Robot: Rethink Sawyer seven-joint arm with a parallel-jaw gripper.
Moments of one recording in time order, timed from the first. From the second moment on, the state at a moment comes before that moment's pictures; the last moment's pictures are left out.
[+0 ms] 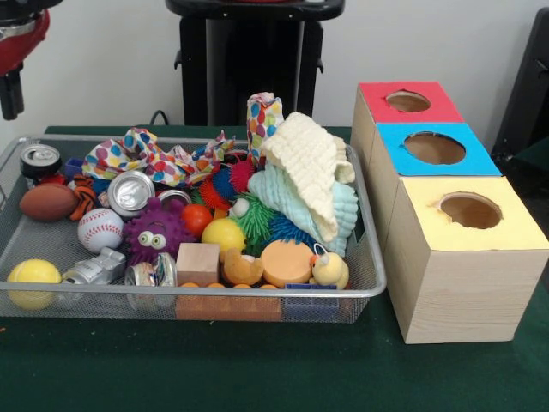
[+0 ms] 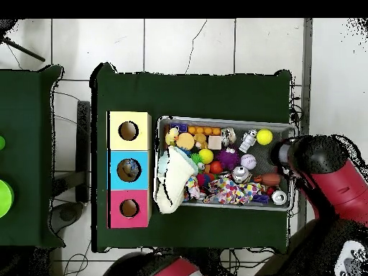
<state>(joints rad) -0.26 -0.41 -0.66 1.39 0.59 0.81 2.46</state>
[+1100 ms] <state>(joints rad) -0.21 -0.44 -0.66 1.42 0.69 0.82 2.57</state>
